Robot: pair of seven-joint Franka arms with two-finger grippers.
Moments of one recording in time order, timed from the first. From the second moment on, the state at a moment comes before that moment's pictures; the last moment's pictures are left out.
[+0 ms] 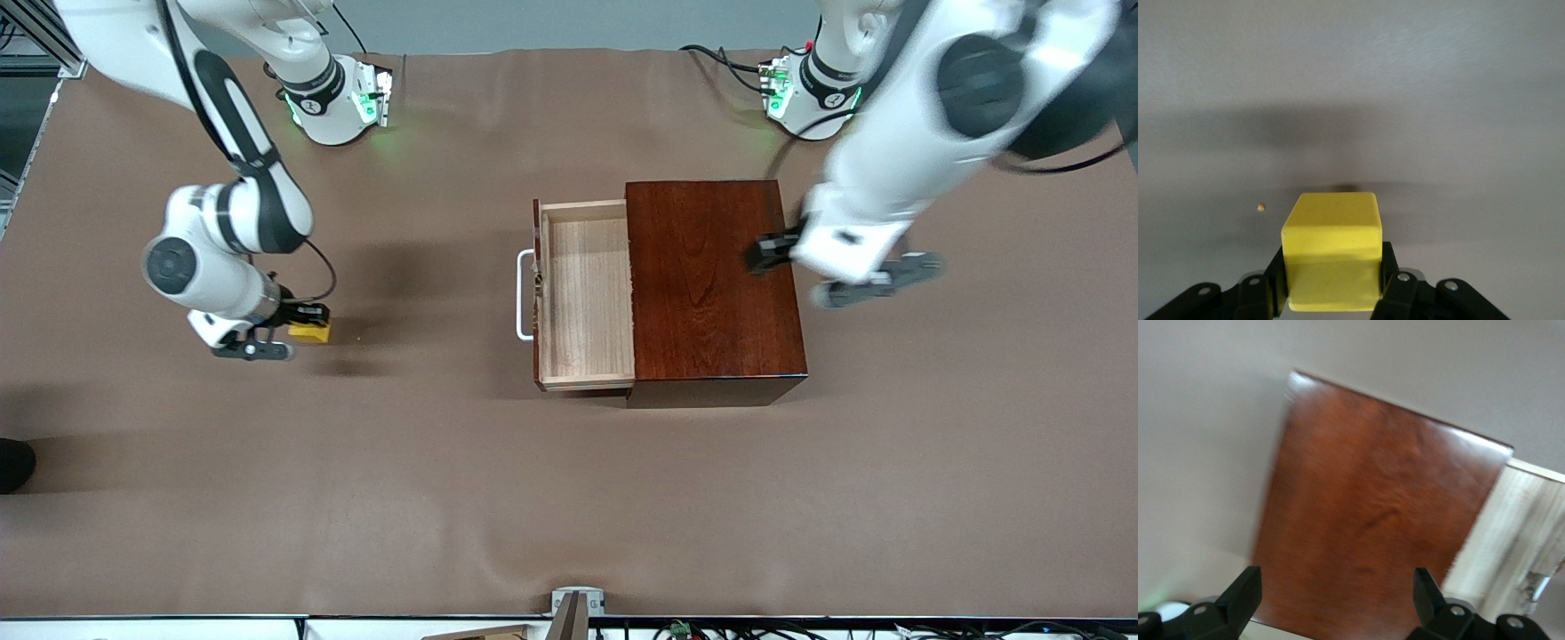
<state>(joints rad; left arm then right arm) -0.33 0.26 -0.19 -1.45 -0.02 1.60 -0.87 0.14 0.33 -0.06 -2.24 0.08 2.43 0.08</state>
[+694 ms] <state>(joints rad) -0.60 0.51 -0.18 -1.36 -0.02 1.88 -1.62 0.15 0.36 -0.06 -2.19 0.13 2.37 0.08</state>
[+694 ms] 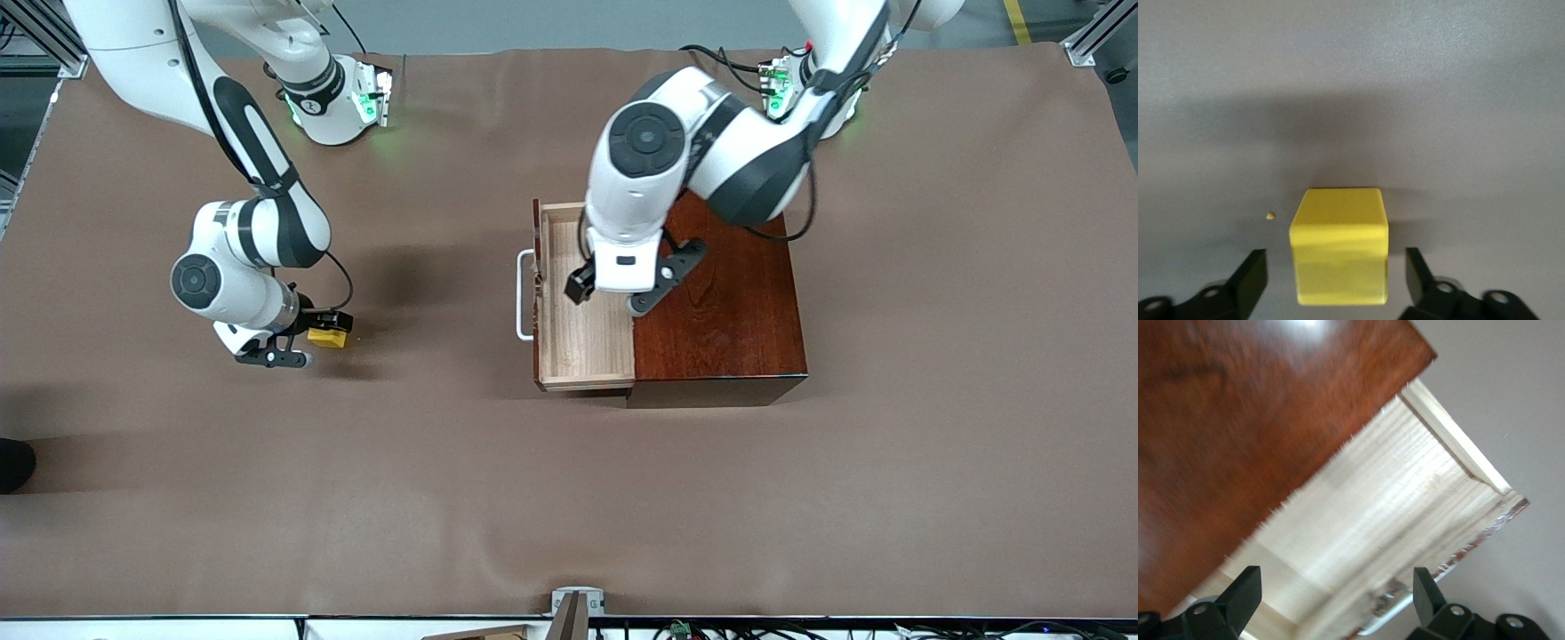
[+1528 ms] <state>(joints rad) -0.80 0.66 -0.09 -1.29 -0.02 2.14 -2.44 -0.06 -0.07 -0.09 -2.00 0.02 1.85 0.03</state>
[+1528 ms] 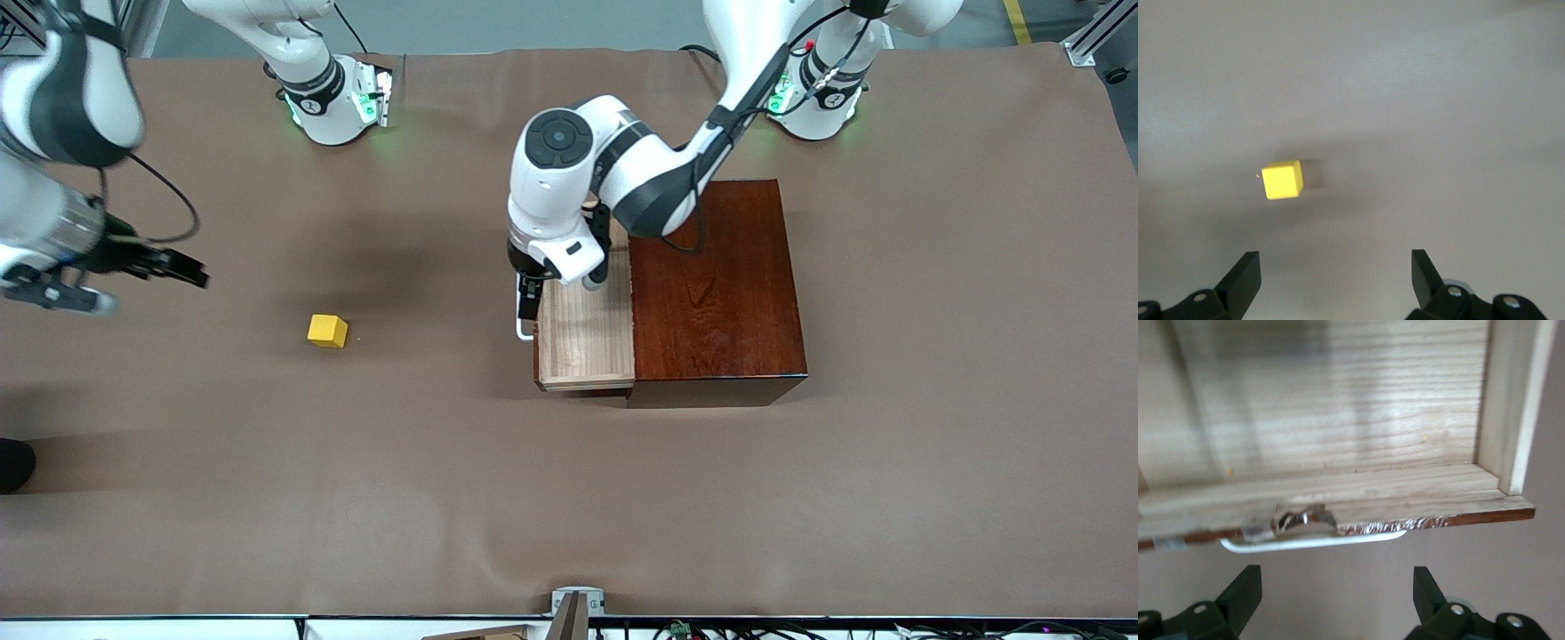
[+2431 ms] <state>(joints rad) -0.88 0.74 -0.03 -1.27 -0.02 2.16 -2.46 -0.06 -0.10 -0.05 -1.70 0.02 1.54 0.02</state>
